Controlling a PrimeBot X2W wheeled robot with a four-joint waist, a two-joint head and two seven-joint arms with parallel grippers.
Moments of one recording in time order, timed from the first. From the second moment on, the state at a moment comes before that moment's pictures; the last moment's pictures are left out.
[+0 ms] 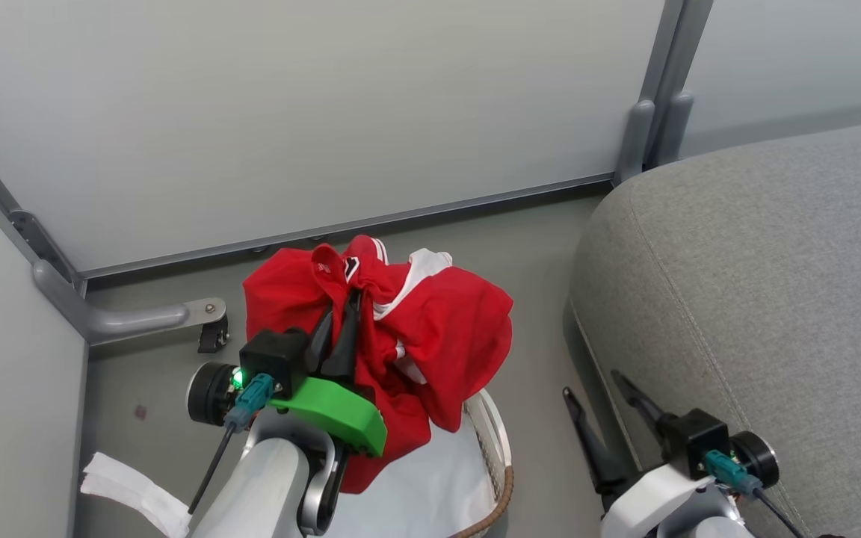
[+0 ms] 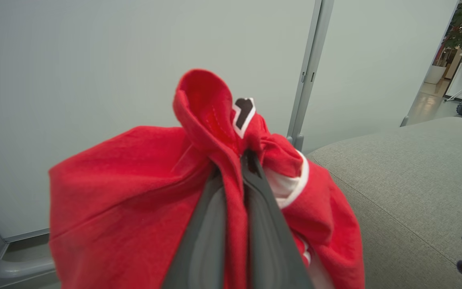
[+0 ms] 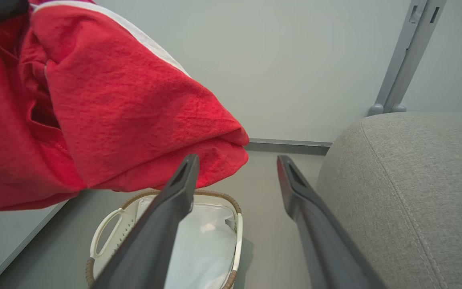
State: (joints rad) left arm -0.34 0.05 -0.45 0.42 -0.36 -0.02 -0.26; right arm -0.09 -0.05 0.24 0.33 0.14 0.13 -0.26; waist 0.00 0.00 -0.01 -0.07
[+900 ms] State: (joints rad) left arm -0.38 0.05 -0.55 0.42 -0.40 0.00 -0.26; right arm -0.47 -0.05 0.69 0.48 0.36 0.13 -0.26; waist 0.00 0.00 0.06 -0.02
